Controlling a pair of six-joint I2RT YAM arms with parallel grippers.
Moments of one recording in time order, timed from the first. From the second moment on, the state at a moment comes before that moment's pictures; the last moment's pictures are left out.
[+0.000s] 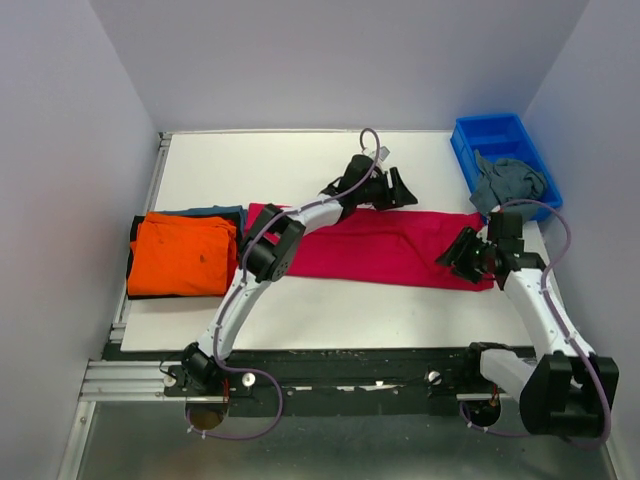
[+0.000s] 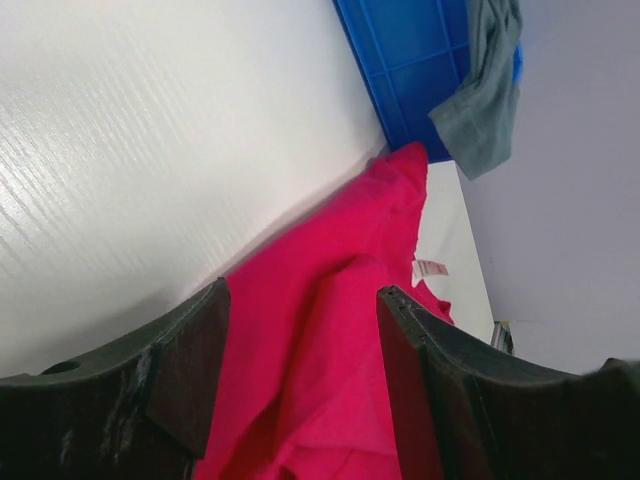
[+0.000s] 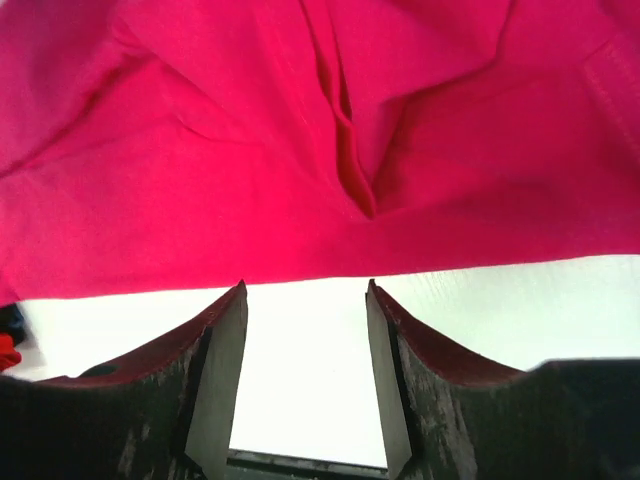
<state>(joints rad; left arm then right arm) -0.67 2.57 1.99 0.24 0.49 -0.88 -0.07 1.11 0.67 -0.56 -0.26 0.52</state>
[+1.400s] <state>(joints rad) -0.98 2.54 2.20 -0.19 -0.12 -0.28 -0.07 0.81 0.48 -0.23 0.33 0.73</state>
